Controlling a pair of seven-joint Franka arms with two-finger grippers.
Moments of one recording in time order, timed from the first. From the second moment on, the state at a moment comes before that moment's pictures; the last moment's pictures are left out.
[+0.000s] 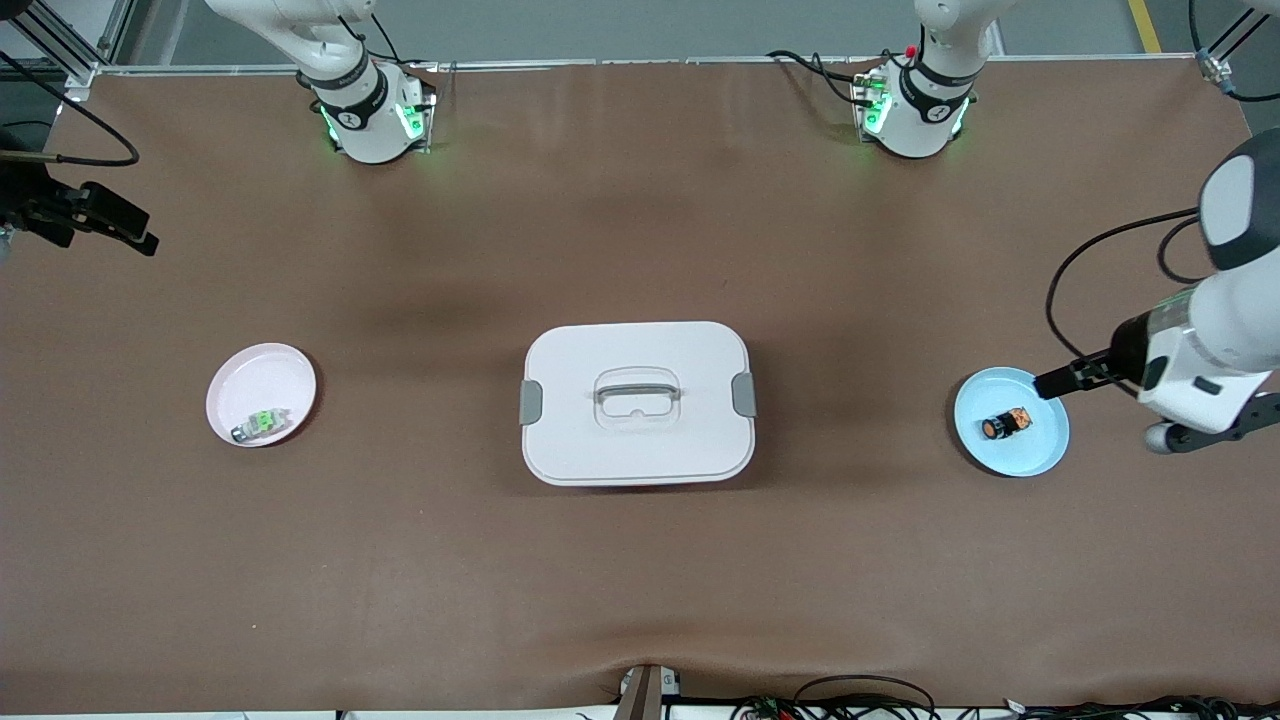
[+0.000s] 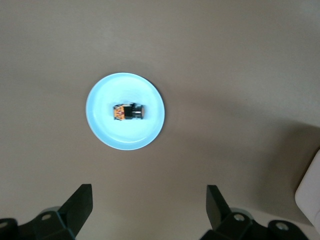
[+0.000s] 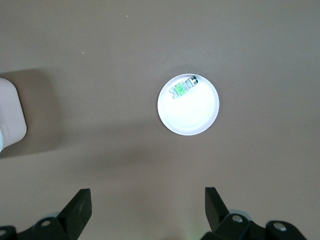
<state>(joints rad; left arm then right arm) 0.49 0.35 -0.63 -1.47 0.20 1.66 -0.46 -0.04 -0.11 -0.01 -1.68 0.00 1.55 0.07</state>
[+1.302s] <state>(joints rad) 0.05 0.04 -0.10 -1.48 0.03 1.47 -0.10 -0.04 -0.11 -0.02 -1.64 0.00 1.55 0.02</state>
